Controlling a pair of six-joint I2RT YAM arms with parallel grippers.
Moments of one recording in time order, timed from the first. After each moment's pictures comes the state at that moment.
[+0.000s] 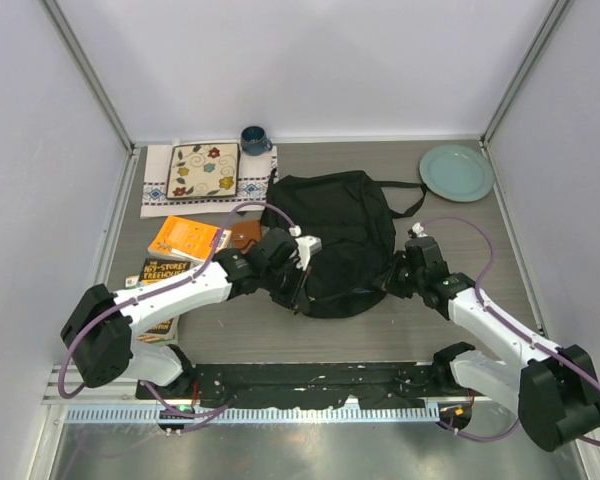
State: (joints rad) left arm -0.86 1.37 0.93 -0.49 0.32 -0.42; right arm 0.37 0.99 0.45 -0.27 -0.14 0.75
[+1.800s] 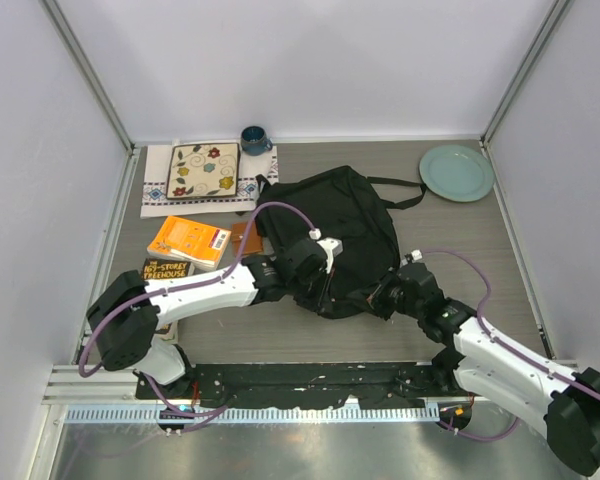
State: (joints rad) left arm -1.03 1.52 1.00 -0.34 0.15 -0.61; right arm 0.59 0.82 0.28 -0.09 -0.19 1.37
